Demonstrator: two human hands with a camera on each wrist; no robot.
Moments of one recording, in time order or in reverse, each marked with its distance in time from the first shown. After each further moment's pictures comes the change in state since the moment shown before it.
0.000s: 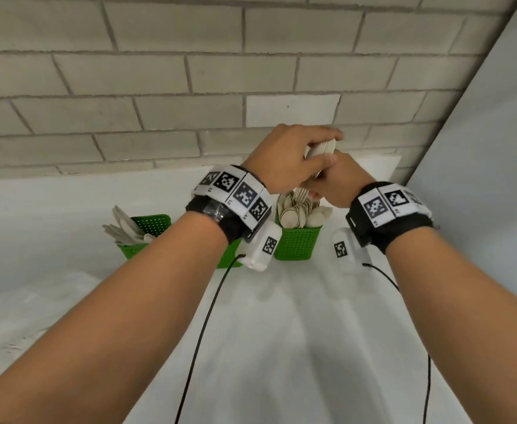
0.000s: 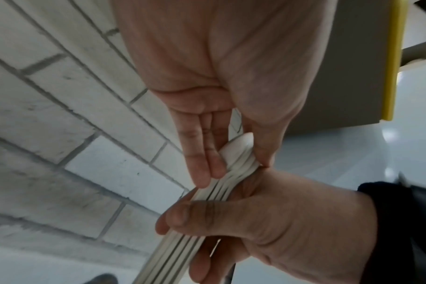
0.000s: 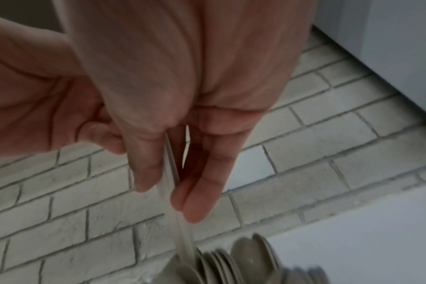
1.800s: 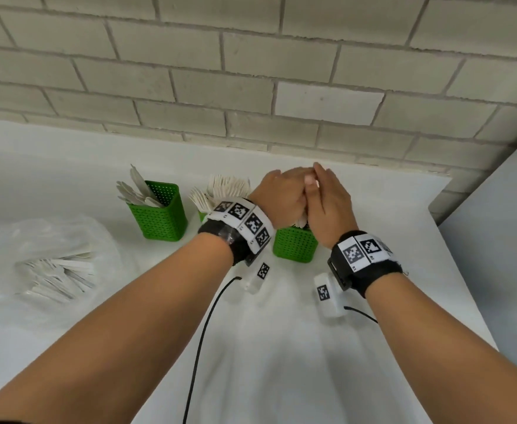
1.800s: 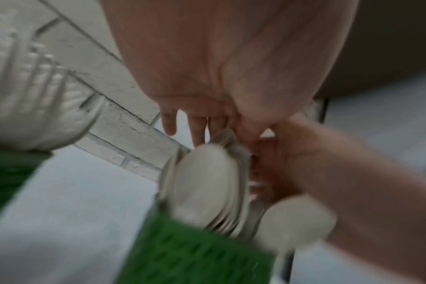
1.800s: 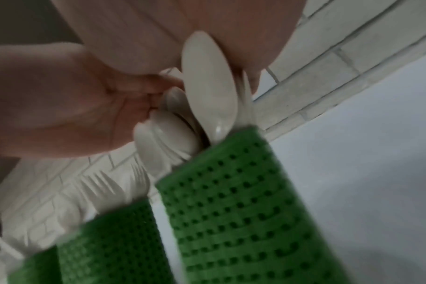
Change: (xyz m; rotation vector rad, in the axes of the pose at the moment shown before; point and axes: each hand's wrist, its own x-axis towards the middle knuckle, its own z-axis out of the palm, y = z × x) left_hand -0.030 -0.025 0.076 0.208 -0.082 -0.364; right_hand -0.002 0.057 0.061 0.174 0.100 -0.140
